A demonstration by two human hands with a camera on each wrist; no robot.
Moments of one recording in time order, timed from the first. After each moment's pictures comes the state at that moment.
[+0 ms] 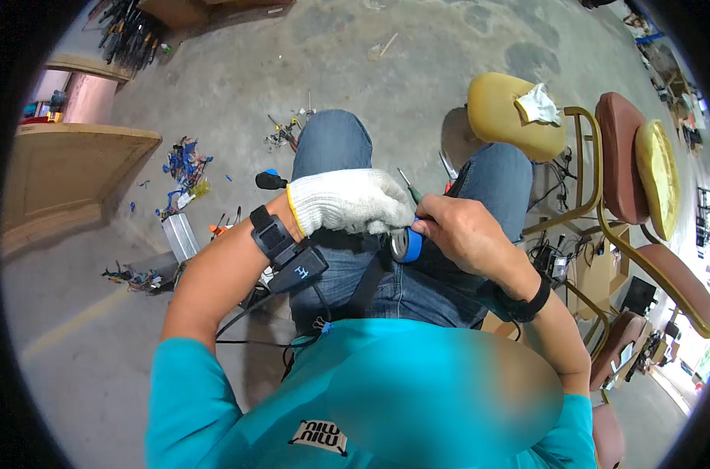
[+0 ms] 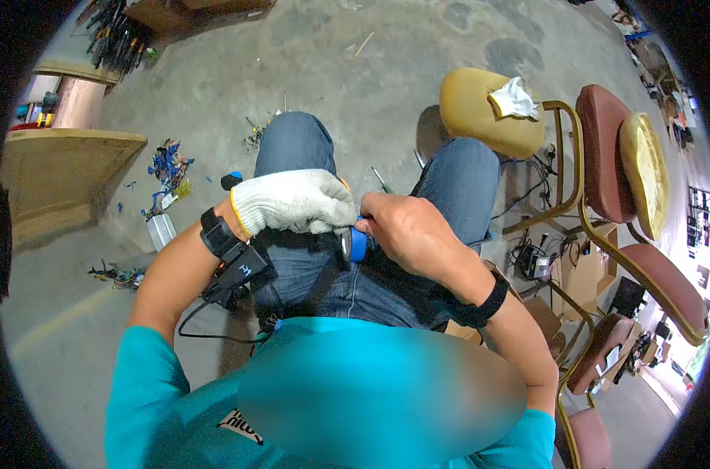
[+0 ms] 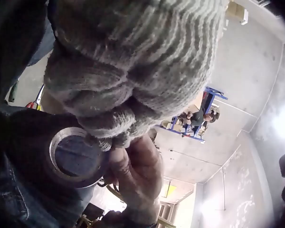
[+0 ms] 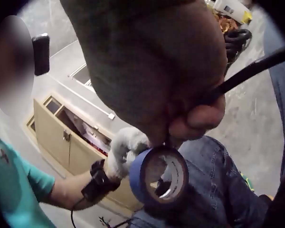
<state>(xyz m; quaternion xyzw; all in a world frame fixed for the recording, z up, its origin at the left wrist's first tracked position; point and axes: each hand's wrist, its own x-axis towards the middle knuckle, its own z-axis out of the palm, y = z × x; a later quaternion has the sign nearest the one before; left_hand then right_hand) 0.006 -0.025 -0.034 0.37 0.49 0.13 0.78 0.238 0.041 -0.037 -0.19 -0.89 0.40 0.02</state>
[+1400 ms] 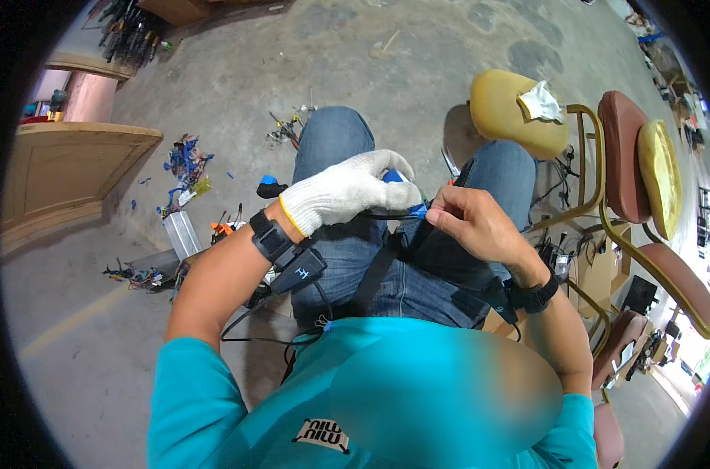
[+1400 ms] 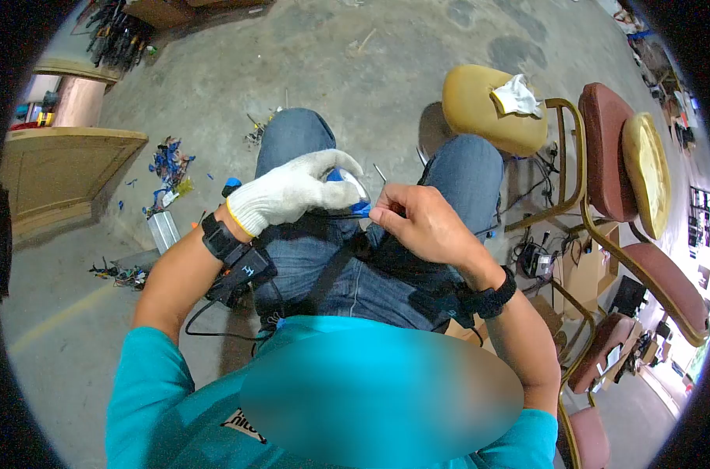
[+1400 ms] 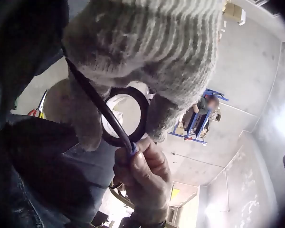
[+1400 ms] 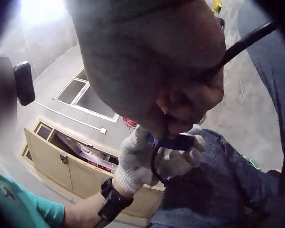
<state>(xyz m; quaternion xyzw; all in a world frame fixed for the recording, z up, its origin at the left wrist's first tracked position) 0.004 -0.033 -0.061 0.35 0.52 0.29 0.72 0.245 0.053 -0.036 -0.29 -0.78 0.56 -0.01</state>
